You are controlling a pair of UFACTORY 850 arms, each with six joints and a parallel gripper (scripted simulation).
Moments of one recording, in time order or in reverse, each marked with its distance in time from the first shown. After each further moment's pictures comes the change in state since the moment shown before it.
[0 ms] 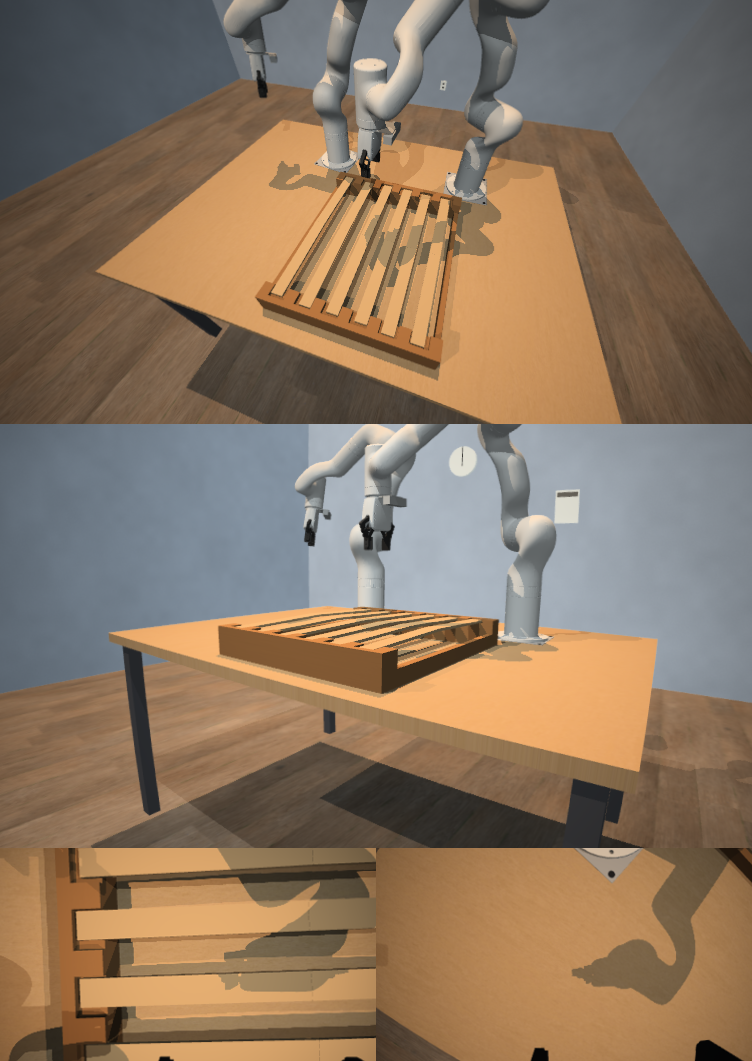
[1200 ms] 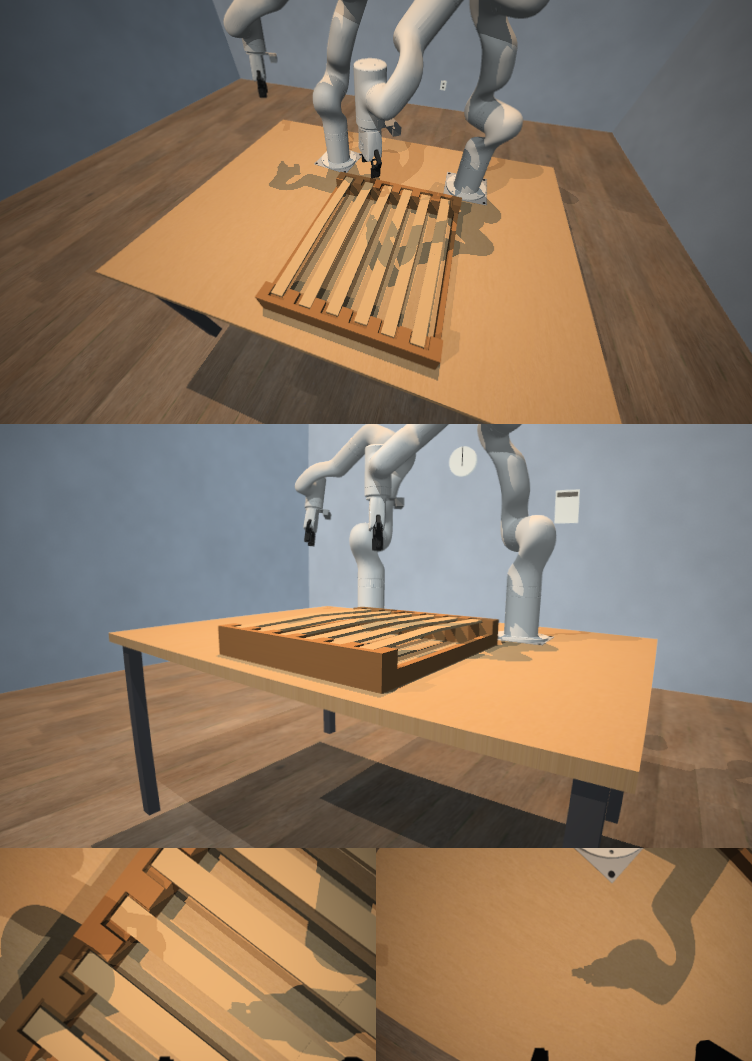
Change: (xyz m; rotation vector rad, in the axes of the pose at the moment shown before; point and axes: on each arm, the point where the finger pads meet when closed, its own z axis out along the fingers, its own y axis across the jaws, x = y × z) left arm 0.000 0.000 0.000 -0.004 0.000 -0.703; right arm 0.000 0.000 0.000 0.000 0.000 0.000
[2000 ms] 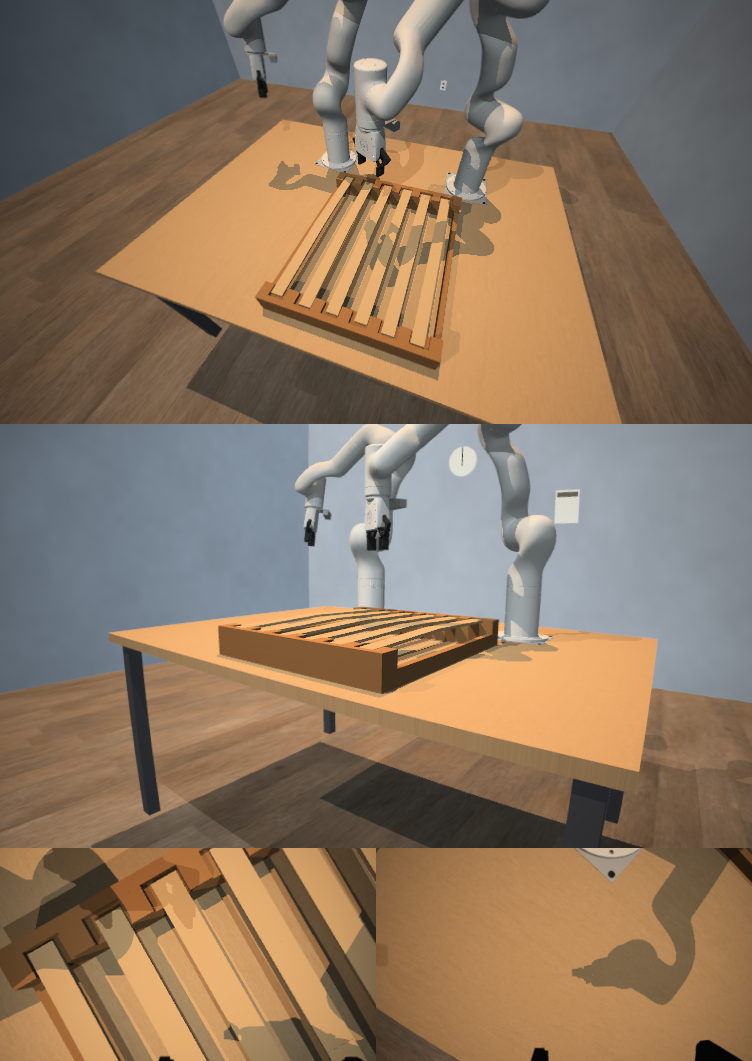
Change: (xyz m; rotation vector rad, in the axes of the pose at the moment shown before) left arm 0.000 0.000 0.000 0.001 -0.001 -0.388; right arm 0.000 0.000 0.000 0.000 0.000 0.000
